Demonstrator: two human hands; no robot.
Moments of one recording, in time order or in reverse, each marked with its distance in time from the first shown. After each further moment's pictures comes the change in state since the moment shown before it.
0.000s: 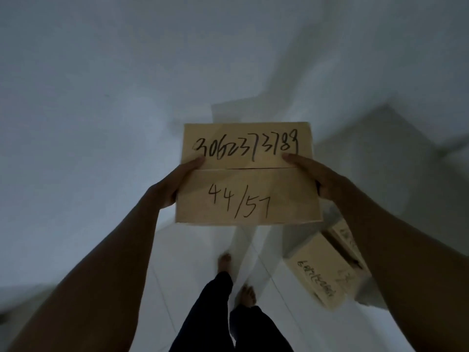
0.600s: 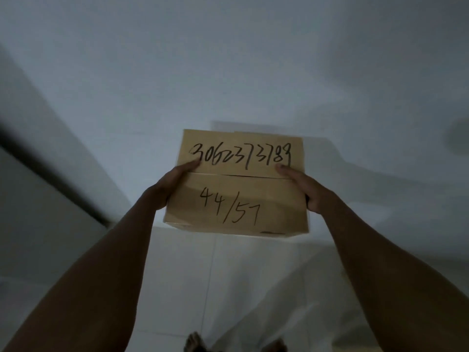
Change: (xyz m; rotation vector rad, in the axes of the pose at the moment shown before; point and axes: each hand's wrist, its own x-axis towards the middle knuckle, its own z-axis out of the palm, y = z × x) left_hand -0.304 -0.153 -0.262 -0.277 0.603 0.218; right_hand -0.091 -0.041 0.390 -0.280 -0.450 -0.177
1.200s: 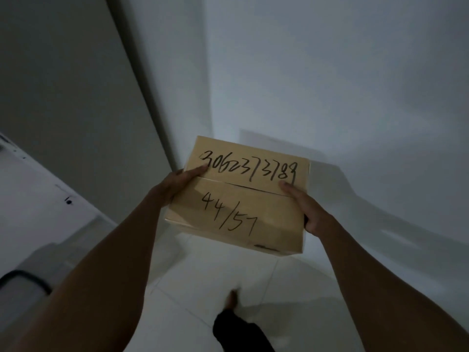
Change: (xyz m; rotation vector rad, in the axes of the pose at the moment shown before) left_hand -0.060 -0.092 -0.345 -0.072 0.413 -0.160; right_hand 0.109 0.011 0.358 -0.097 -0.217 0.068
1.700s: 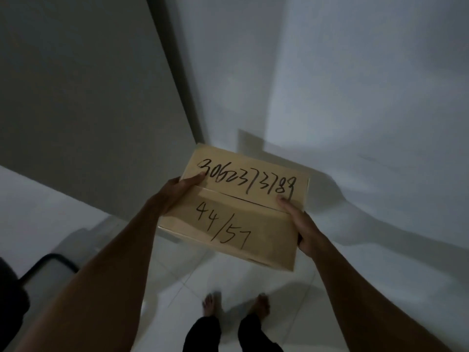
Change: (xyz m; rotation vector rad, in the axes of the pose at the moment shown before) left_hand 0.149 -0.064 -0.147 0.000 0.094 -0.174; right_hand 0.177 0.050 0.163 0.014 -0.043 0.164
